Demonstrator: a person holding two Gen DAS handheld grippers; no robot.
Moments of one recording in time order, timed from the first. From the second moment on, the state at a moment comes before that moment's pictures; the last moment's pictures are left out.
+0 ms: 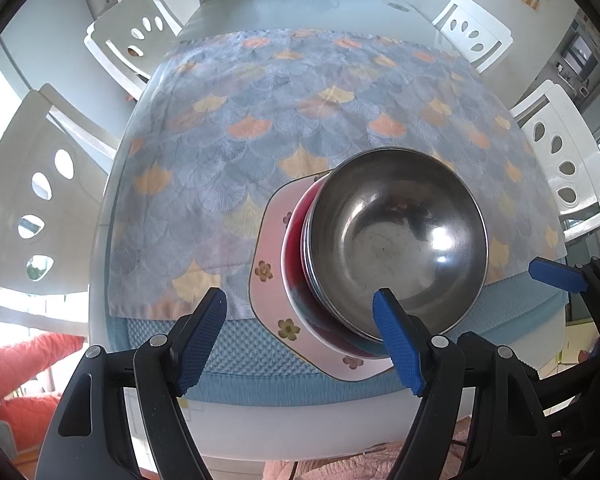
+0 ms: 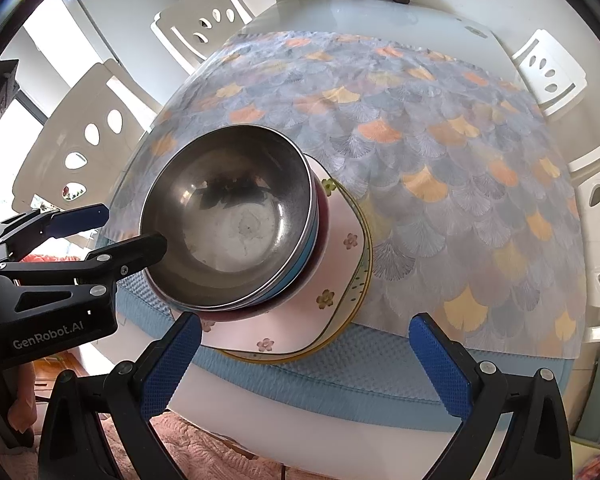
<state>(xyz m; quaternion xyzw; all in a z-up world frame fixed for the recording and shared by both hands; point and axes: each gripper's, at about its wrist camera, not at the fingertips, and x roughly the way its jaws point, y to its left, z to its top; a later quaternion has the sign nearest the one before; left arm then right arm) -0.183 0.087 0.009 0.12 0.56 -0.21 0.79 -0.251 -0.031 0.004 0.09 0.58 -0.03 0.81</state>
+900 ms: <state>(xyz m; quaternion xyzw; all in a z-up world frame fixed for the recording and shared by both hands) -0.175 0.085 0.002 0.12 0.57 -0.20 0.79 -0.237 -0.031 0.001 0.08 0.59 -0.02 0.81</state>
